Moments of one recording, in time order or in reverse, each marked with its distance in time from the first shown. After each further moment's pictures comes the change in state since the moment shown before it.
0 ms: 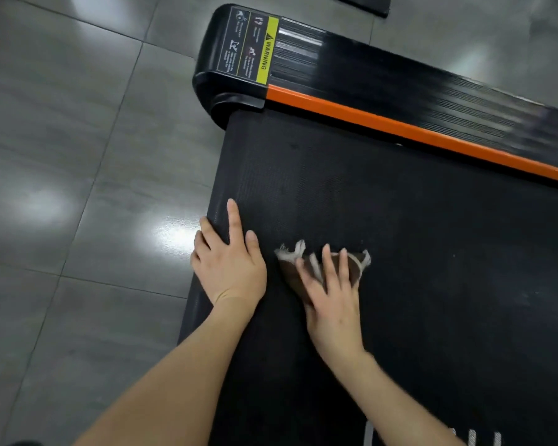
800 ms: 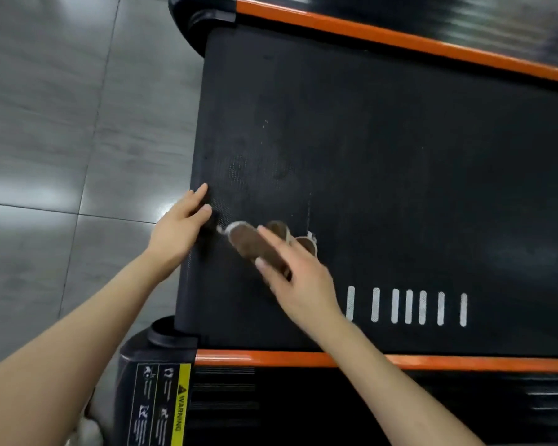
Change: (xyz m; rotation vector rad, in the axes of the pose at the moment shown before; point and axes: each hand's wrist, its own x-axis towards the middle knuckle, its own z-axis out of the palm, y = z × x) left_hand -0.074 -0.102 -0.057 -0.622 -0.424 0.006; right_hand -0.113 -0.087 -0.074 0.573 -0.205 0.292
